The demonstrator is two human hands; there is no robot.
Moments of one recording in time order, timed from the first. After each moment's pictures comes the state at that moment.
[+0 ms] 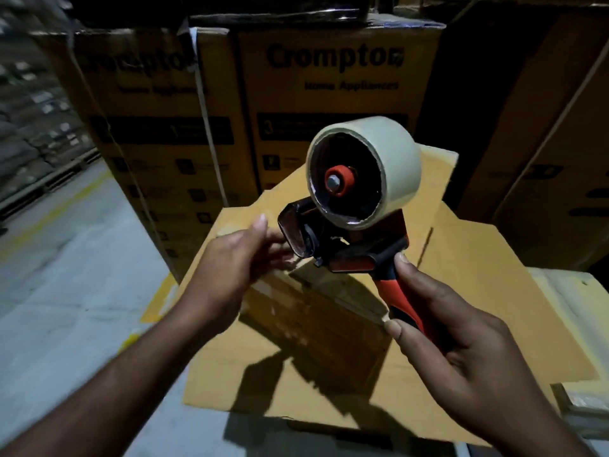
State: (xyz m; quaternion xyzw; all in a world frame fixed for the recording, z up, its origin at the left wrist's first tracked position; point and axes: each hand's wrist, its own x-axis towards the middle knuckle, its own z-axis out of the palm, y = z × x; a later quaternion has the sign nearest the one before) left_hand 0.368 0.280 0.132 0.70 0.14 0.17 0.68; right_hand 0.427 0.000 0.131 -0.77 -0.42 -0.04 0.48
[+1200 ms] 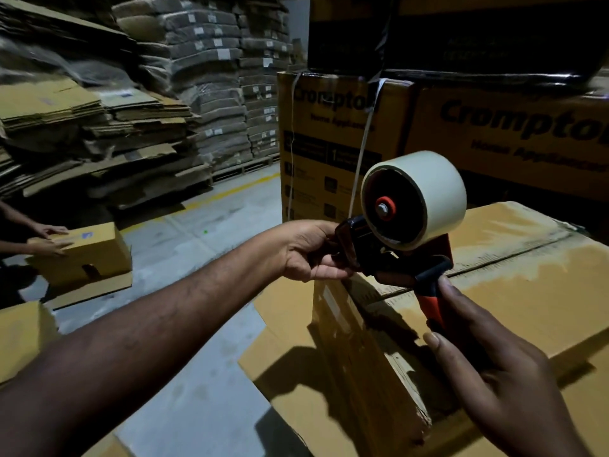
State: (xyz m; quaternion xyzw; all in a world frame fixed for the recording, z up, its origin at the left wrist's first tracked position) left_hand 0.391 0.303 0.186 0.49 0.39 0.08 0.78; right_hand 0.531 0.052 0.135 -0.63 -0.62 -0.01 0.48
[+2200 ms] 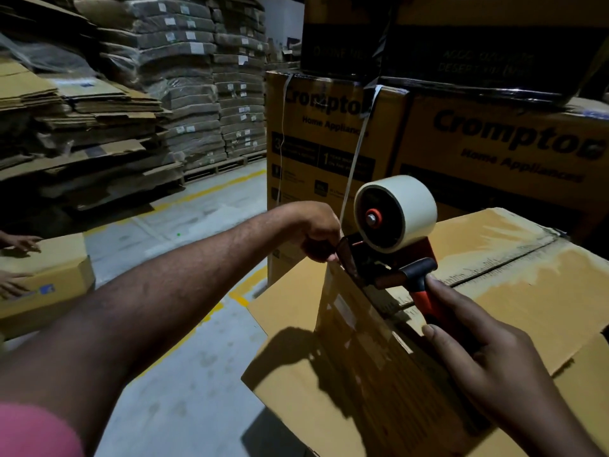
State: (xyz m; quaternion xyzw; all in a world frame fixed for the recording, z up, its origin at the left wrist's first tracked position) left_hand 0.393 0.380 0.195 0.77 0.38 -0.01 0.51; right_hand 0.490 0.087 0.157 -0.72 -0.57 0.04 0.41
